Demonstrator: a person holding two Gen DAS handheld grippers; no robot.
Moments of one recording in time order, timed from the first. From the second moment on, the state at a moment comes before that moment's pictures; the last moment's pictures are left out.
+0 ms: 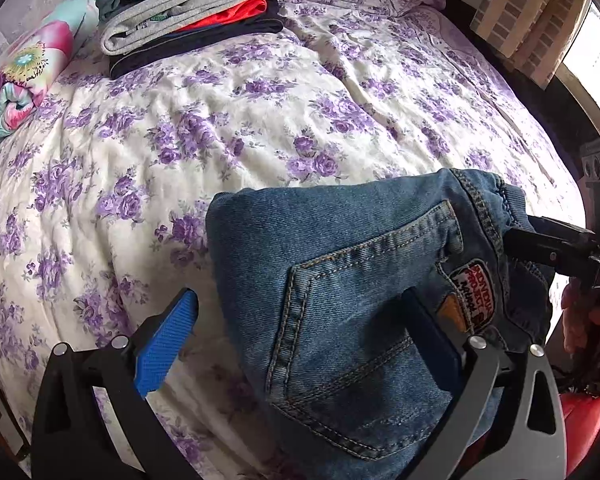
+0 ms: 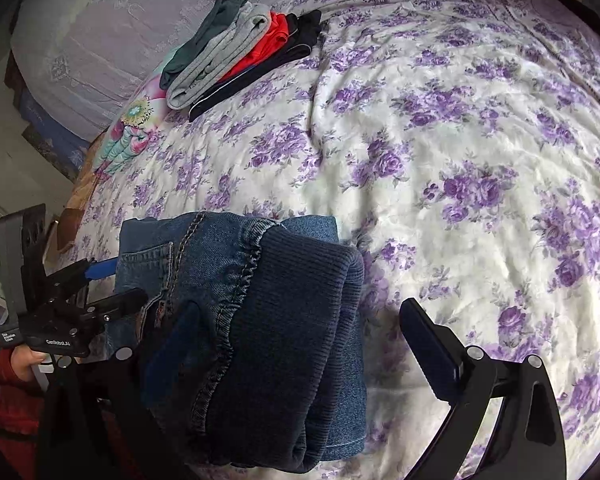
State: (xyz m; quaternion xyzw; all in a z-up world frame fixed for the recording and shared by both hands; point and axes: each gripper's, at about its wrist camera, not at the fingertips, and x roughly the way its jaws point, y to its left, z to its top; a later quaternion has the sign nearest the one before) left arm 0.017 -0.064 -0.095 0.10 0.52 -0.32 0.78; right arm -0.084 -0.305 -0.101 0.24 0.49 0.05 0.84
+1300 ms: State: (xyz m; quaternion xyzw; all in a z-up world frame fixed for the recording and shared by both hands) left arm 0.280 -0.055 -0.111 -0.06 0.50 -0.24 0.83; right arm 0.215 -0.296 -0.118 0.19 0.42 0.07 0.88
